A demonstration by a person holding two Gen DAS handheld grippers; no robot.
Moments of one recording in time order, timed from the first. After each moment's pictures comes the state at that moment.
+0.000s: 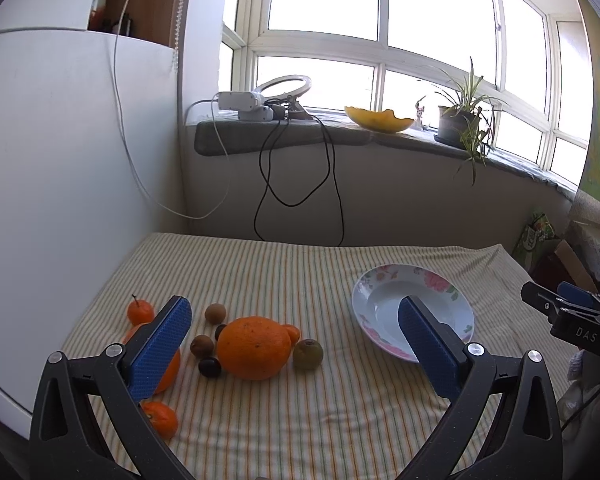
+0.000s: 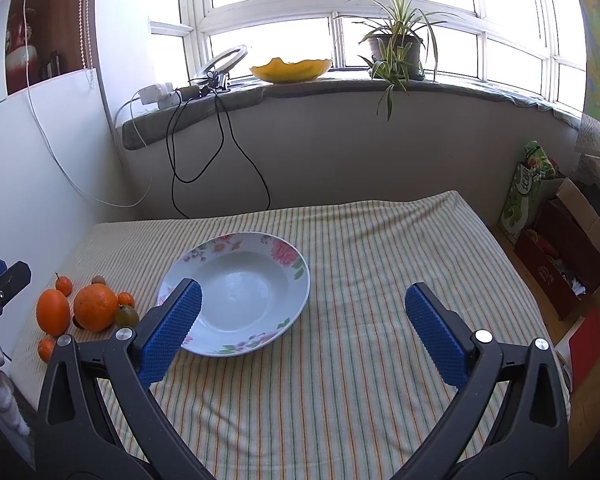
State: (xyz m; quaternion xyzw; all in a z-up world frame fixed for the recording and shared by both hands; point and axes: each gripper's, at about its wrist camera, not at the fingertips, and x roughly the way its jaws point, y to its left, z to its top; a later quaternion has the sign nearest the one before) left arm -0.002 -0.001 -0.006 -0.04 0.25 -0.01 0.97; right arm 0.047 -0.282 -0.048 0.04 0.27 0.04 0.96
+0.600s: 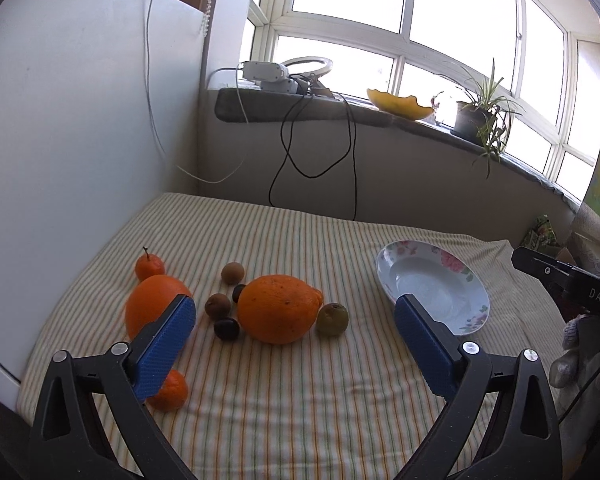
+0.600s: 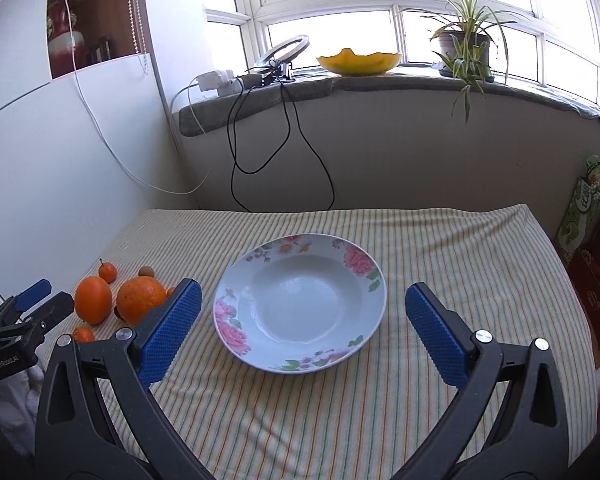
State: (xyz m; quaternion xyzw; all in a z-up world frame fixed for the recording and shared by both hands) left arm -0.012 0.033 -0.039 -0.08 0.28 0.00 0.96; right arm 0.074 -0.246 -0.051 0.02 0.28 0.16 0.95
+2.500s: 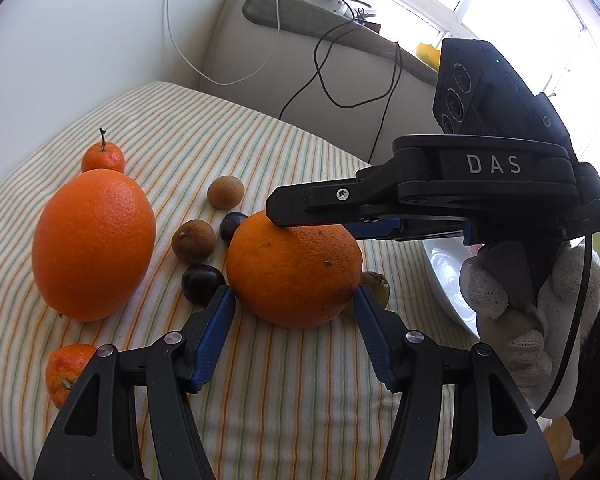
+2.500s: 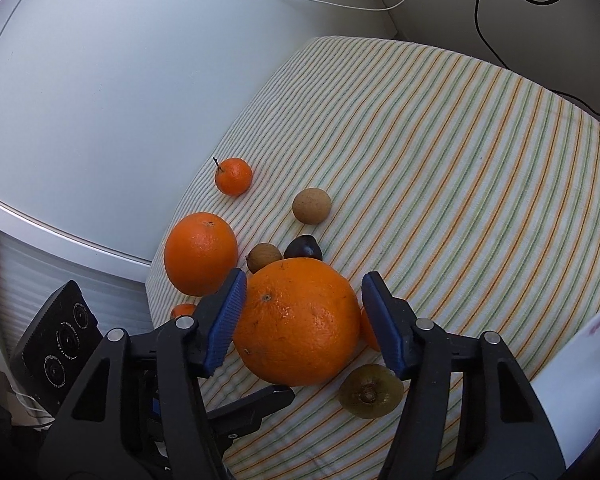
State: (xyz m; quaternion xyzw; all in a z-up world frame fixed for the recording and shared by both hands) left arm 0.036 0.065 -0.115 -0.21 0.38 -0.02 0.90; right arm 0.225 -0.017 -0.145 0.00 0.56 0.48 0.68
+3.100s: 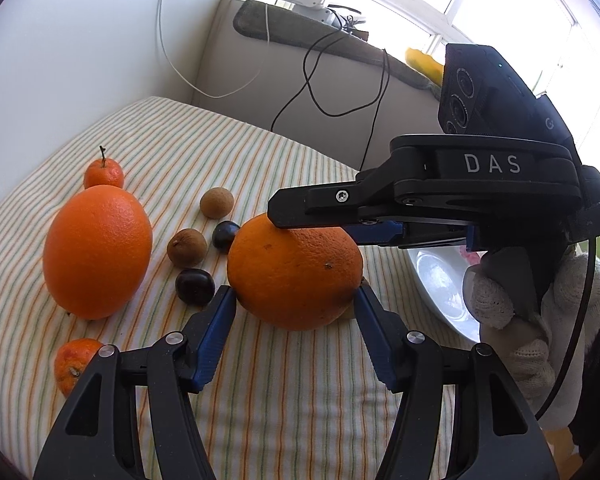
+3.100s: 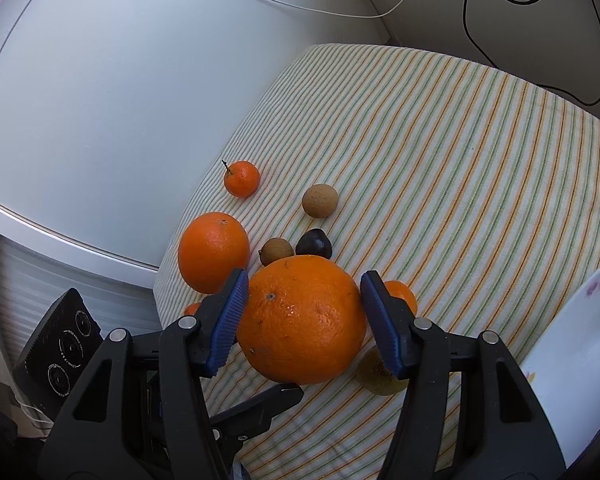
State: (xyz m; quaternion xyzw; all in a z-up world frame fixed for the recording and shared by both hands) left arm 0.031 0.056 -0.102 -0.20 0.36 -0.02 0.91; right arm 0.212 -0.035 -0.134 0.02 0.55 0.46 0.69
